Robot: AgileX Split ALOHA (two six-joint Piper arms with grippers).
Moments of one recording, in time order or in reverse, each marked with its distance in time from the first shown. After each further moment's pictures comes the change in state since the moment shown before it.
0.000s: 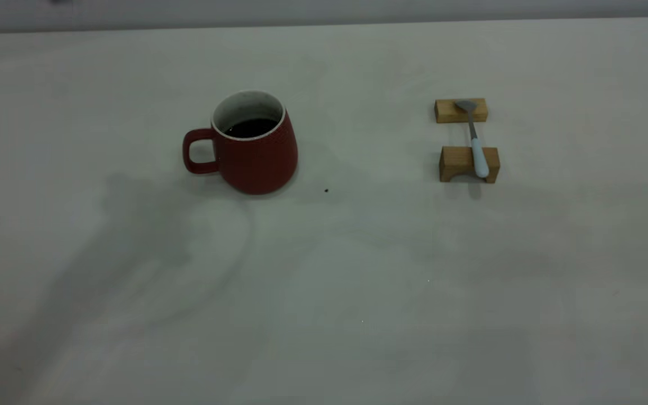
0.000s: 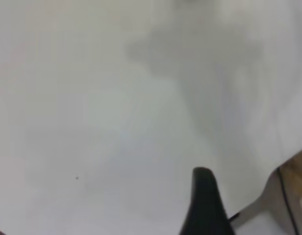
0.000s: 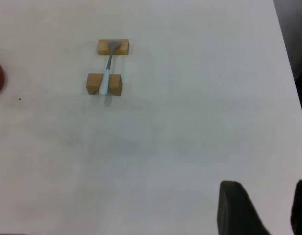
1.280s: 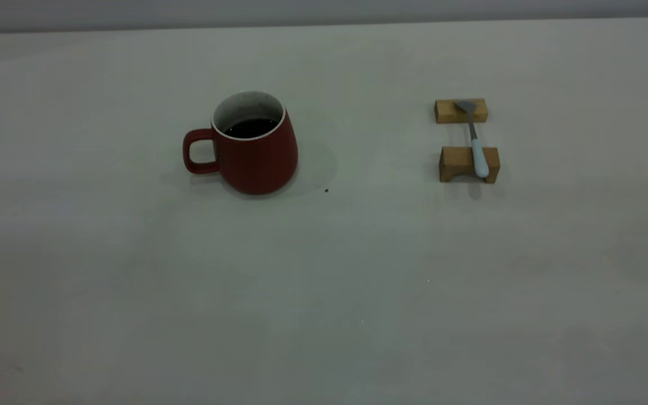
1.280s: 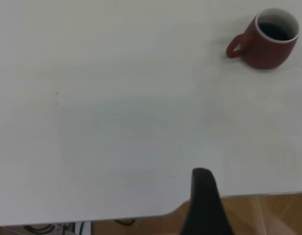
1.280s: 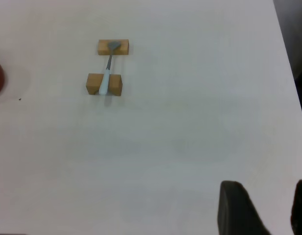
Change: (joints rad) left arm 0.420 -1.618 0.876 -0.210 -0.013 -0.304; right arm 0.000 0.000 0.000 0.000 0.000 0.000
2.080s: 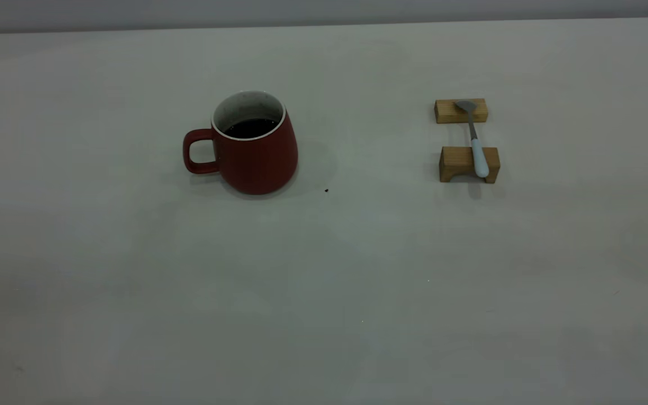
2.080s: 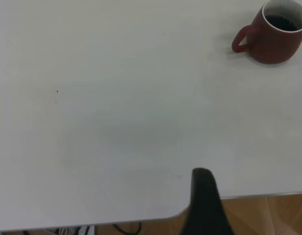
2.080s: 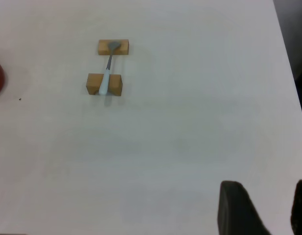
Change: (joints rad) left arm 0.000 -0.140 0.121 0.005 -0.016 0.012; right arm 0.000 0.000 0.000 0.000 0.000 0.000
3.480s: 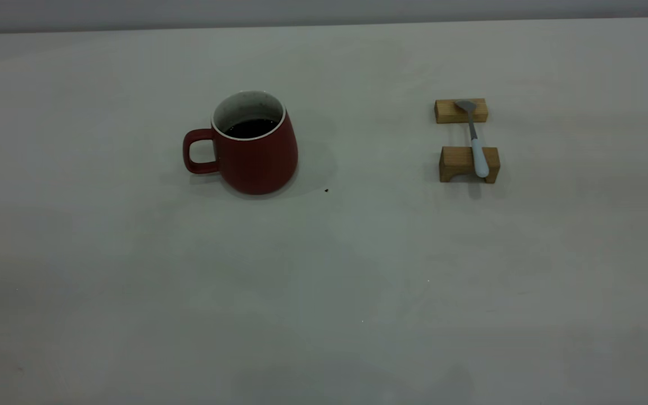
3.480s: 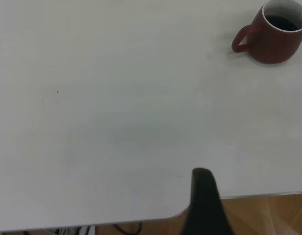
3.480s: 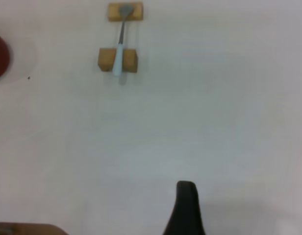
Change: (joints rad) left arm 0.000 0.000 0.000 0.000 -0.001 0.003; right arm 0.000 0.616 -0.083 0.092 -0.278 -0.048
